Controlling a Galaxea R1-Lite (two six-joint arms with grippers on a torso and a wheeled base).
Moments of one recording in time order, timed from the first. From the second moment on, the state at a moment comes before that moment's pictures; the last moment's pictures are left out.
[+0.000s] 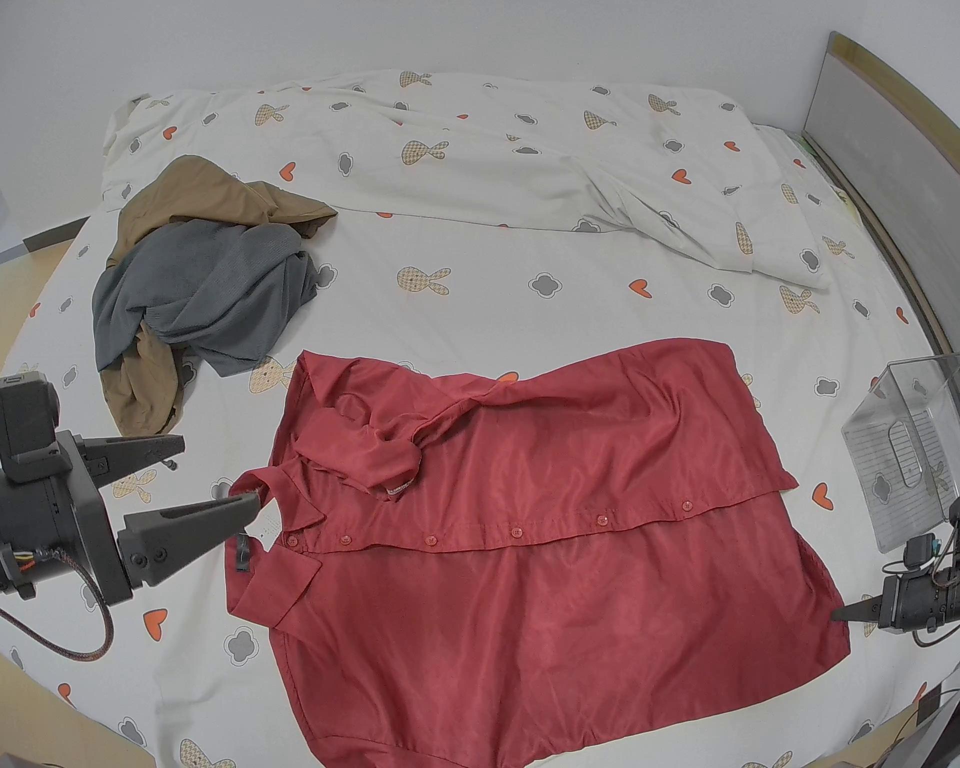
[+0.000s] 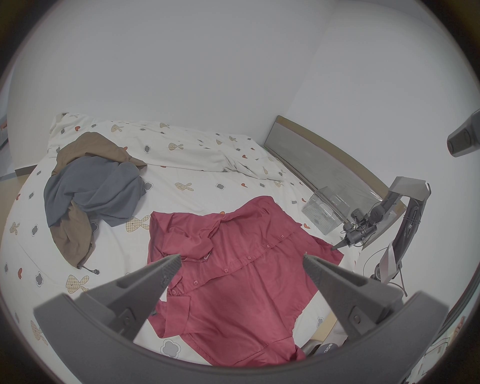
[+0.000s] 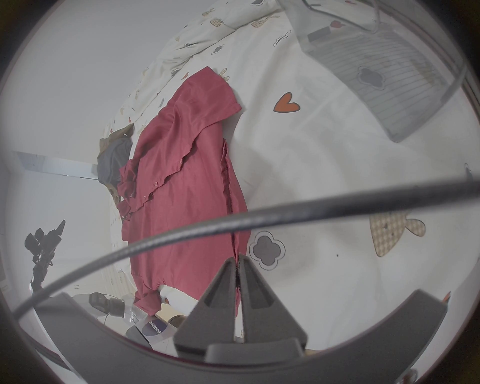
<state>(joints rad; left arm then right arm) -0.45 1.06 -0.73 -0.04 -0.20 -0.06 -0.52 1.56 -0.38 0.04 0.75 -0.21</state>
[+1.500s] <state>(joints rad) -0.36 1.17 -0.73 -0.07 -0.32 -0.08 -0.13 1.39 -0.63 0.02 0.70 0.28</state>
